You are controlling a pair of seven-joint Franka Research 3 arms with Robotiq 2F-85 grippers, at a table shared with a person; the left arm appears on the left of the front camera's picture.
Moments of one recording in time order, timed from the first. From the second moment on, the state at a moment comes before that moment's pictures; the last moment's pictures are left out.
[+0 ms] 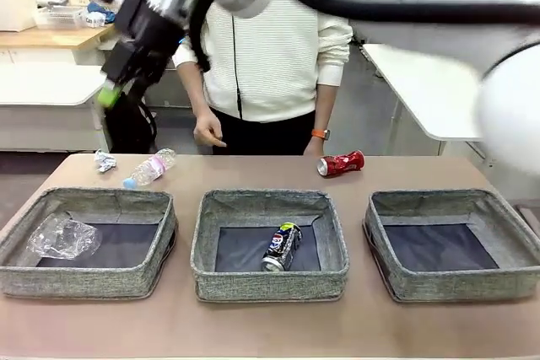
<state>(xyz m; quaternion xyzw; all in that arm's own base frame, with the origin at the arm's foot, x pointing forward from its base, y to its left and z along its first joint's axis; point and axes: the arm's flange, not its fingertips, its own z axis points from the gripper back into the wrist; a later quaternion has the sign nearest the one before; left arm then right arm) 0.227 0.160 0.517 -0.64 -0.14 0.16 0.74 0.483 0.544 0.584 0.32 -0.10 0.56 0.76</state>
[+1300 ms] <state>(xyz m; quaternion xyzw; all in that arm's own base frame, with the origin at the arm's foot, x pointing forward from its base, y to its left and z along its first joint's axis) 0.227 0.161 0.516 -0.64 -0.14 0.16 0.74 0.412 0.244 0.538 0.58 -0.21 0.19 0.76</state>
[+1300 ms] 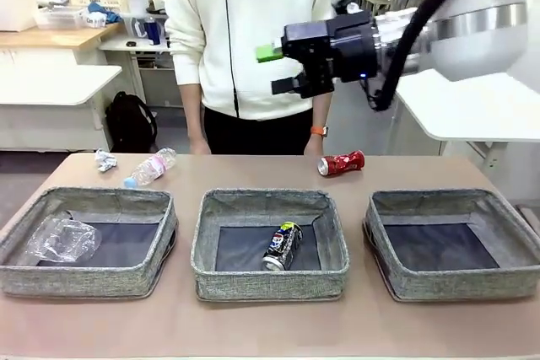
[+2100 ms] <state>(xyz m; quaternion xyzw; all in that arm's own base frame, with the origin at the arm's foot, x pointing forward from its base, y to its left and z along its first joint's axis) 0.227 0.161 0.517 -0.64 -0.14 0.16 0.74 0.317 -0.065 0.501 0.70 -0.08 -0.07 0.70</state>
